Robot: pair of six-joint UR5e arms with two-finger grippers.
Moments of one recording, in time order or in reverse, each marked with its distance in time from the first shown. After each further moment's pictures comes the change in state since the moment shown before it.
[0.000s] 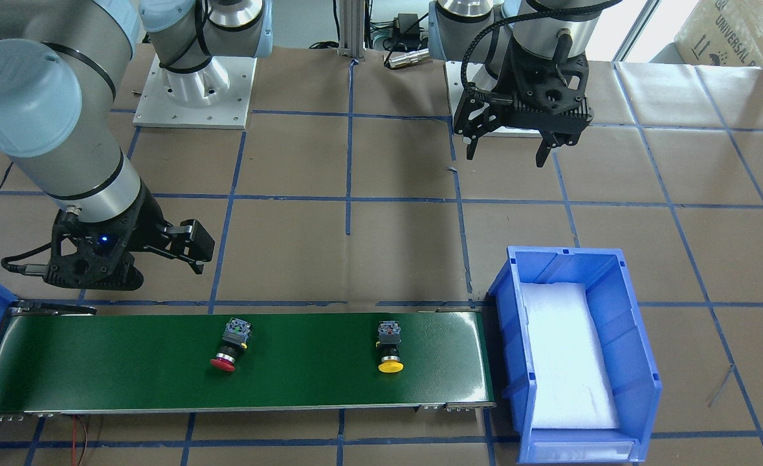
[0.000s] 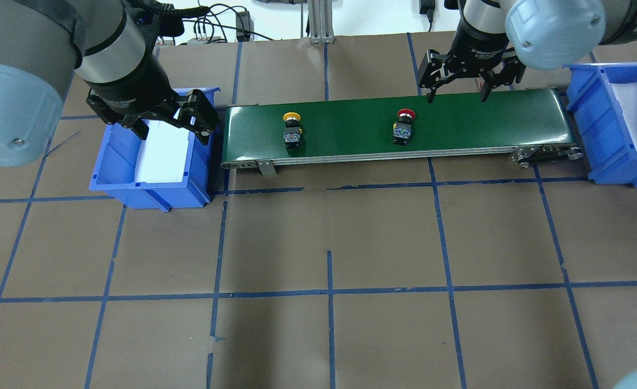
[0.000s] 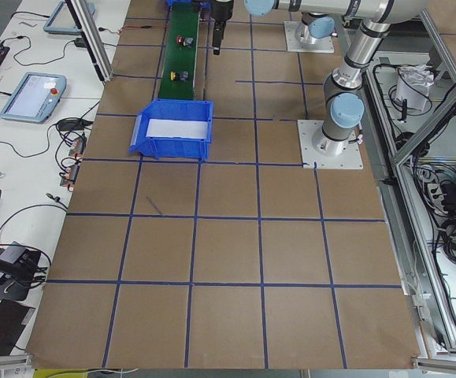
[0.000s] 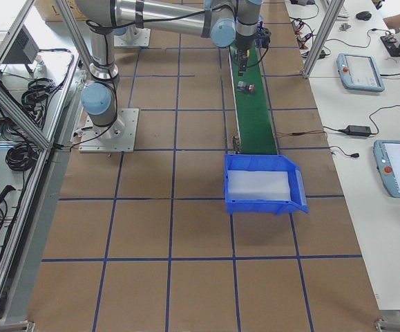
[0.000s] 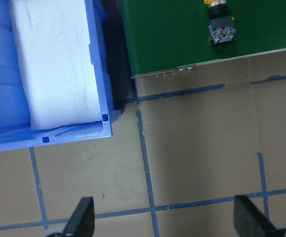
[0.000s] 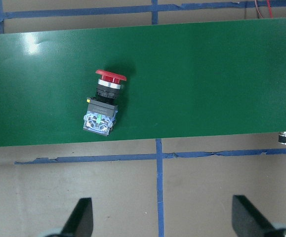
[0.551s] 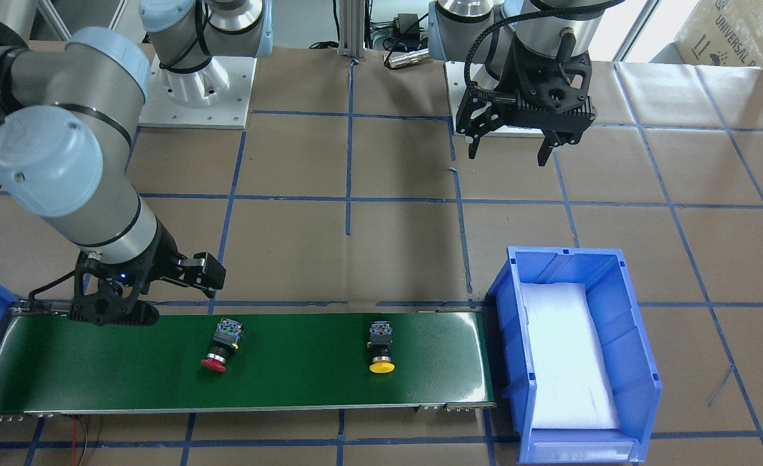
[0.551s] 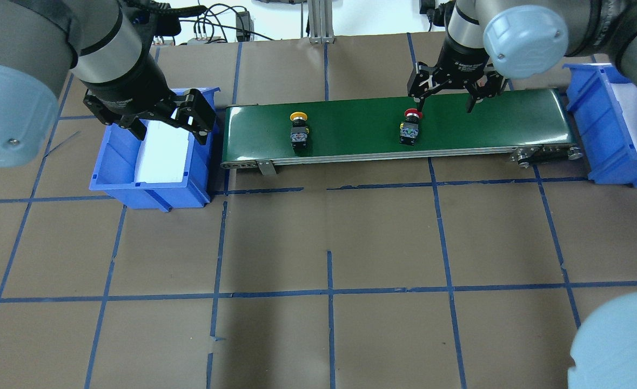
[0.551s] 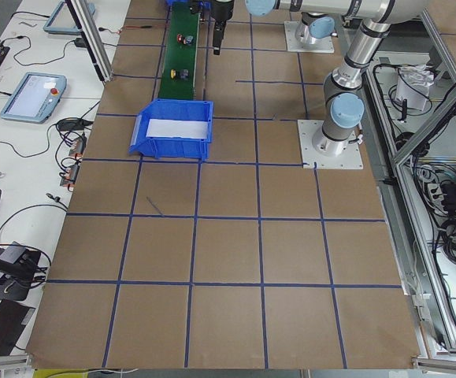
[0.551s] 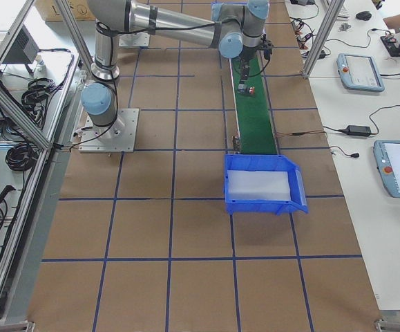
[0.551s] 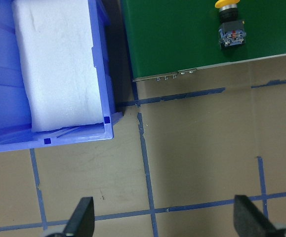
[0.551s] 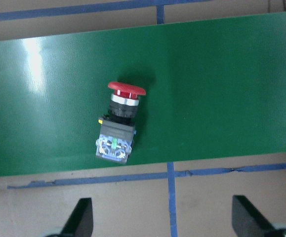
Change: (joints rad) left arm 0.007 0.004 -0.001 -0.003 -0.001 0.001; right arm 0.010 0.103 -0.001 -0.078 0.011 0.052
